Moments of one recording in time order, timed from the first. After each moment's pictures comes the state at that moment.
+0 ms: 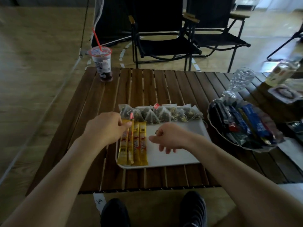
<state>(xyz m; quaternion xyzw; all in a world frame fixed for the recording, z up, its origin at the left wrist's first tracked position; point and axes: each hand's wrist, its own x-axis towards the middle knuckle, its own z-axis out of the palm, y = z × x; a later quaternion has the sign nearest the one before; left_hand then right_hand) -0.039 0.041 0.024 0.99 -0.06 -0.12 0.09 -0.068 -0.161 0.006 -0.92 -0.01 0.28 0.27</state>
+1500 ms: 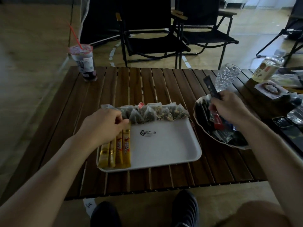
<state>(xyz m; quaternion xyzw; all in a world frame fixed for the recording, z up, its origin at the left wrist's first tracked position) -0.040 0.004 0.026 0.98 -0.15 -0.06 0.12 -0.058 -0.342 0.028 -0.91 0.20 -0.07 0.35</state>
